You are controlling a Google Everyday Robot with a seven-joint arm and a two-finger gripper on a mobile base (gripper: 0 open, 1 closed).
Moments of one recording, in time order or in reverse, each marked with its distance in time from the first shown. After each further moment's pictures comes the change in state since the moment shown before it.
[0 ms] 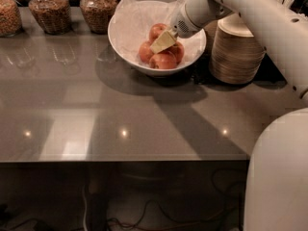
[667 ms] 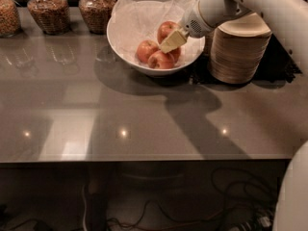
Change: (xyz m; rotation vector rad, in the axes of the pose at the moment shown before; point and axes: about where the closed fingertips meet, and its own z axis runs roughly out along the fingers) arm 0.006 0.007 -0.036 0.013 -0.050 -0.027
